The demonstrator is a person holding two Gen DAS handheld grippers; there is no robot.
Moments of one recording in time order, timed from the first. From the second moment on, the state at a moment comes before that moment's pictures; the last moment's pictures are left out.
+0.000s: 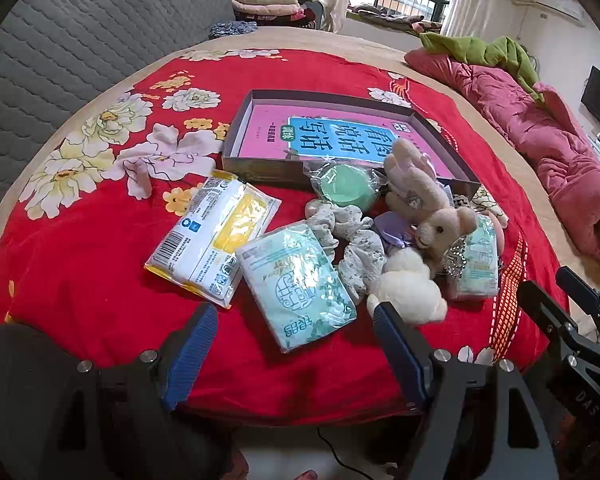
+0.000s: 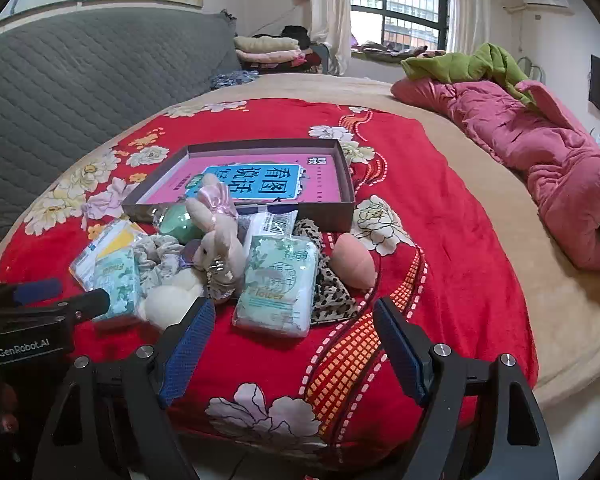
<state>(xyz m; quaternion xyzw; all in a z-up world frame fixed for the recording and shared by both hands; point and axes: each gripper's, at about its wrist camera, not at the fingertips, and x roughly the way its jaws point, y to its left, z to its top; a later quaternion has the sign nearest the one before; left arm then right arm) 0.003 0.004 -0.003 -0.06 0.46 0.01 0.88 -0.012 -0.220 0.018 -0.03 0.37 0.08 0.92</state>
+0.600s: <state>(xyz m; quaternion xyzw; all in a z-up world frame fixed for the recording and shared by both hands) 0.000 0.000 -0.004 -0.06 0.46 0.00 0.88 -0.013 -0.214 0.018 -0.03 0.37 0.09 0.92</state>
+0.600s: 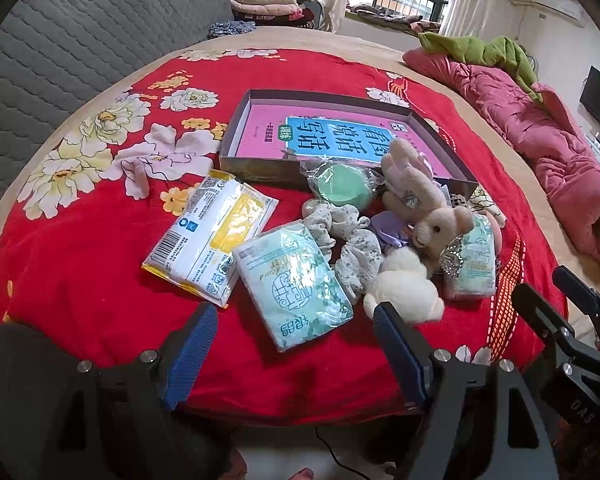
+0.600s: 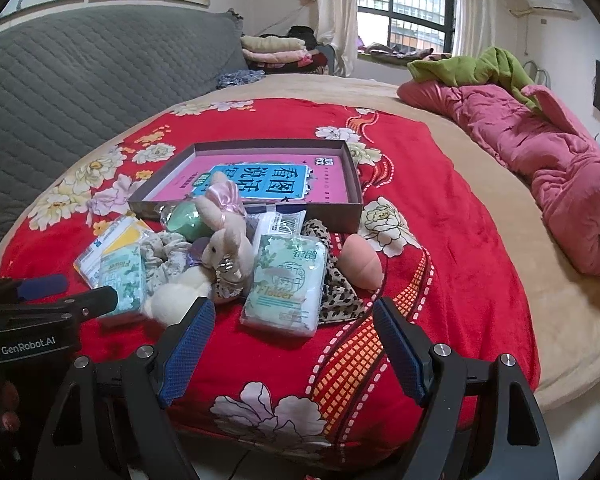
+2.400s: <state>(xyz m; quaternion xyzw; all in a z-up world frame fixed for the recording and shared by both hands) 0.049 0.017 -0.044 -0.16 0.53 0.06 0.83 0.007 -0.209 -0.002 -0.02 0.38 0.10 0.92</state>
